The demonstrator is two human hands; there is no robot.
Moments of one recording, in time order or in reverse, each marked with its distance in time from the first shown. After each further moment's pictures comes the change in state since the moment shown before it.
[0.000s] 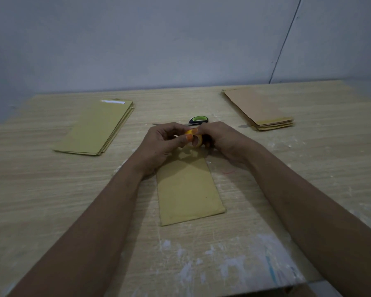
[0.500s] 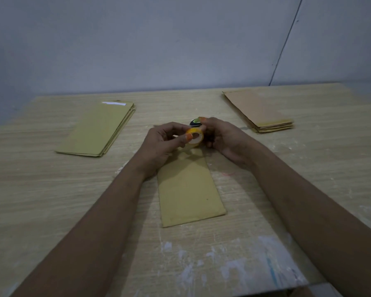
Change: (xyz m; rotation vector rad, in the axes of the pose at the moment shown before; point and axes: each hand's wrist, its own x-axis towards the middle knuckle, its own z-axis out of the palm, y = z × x) left_hand 0.000 0.001 0.000 -0.014 0.045 0.001; right_hand 0.005 0.005 -0.009 0.227 0.005 -0.025
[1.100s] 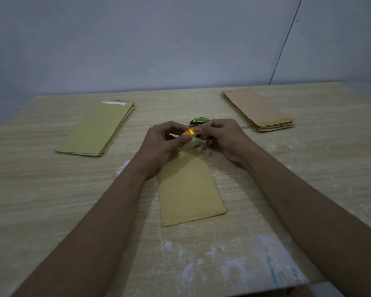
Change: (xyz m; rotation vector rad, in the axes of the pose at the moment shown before) left_hand 0.004 -0.006 0.001 0.063 0.086 -0.015; right_hand 0.002 0.006 0.002 -0.018 0.241 -0.066
